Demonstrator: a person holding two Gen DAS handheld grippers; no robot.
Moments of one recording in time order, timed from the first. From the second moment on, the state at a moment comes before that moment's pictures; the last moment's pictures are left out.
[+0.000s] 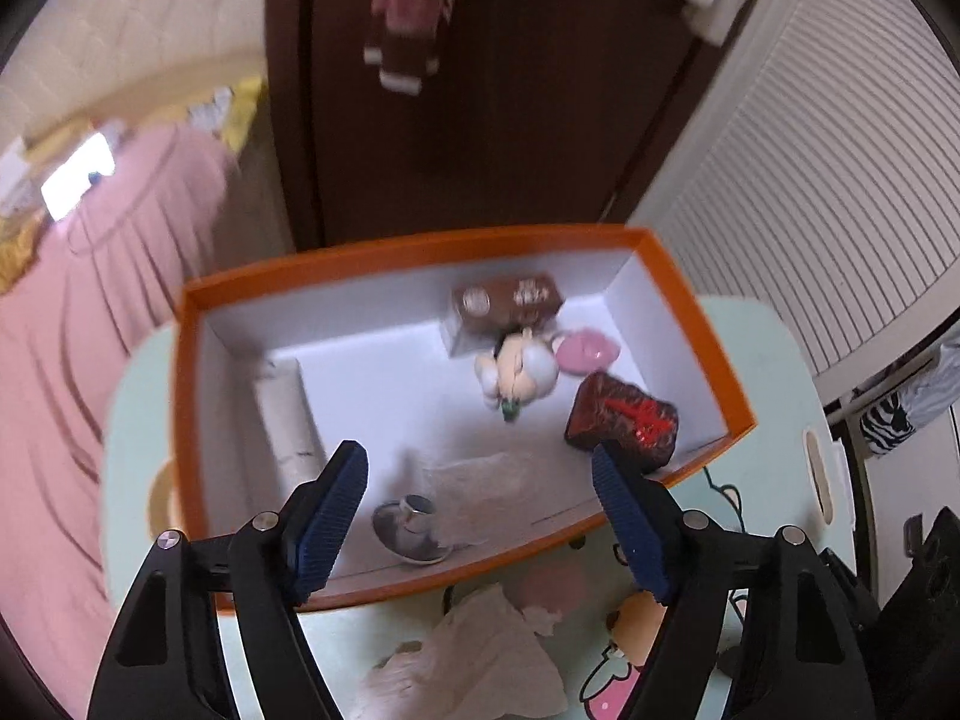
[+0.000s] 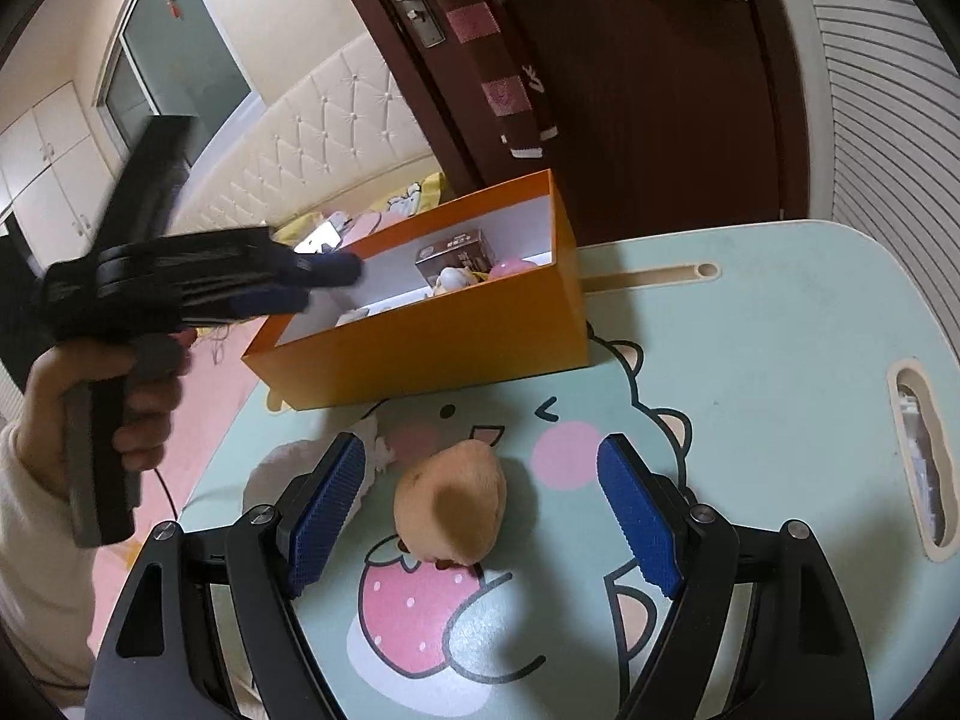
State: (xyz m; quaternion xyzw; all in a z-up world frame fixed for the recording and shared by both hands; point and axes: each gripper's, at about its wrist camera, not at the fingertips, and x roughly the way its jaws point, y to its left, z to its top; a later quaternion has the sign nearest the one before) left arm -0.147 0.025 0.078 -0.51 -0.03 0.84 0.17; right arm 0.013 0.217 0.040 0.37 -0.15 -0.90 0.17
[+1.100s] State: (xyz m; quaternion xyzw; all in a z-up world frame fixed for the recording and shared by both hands) left arm 0.019 0.013 0.047 -0.48 0.00 0.83 0.29; right arm 0.009 0.249 0.023 0.40 -0.18 -0.88 0.16
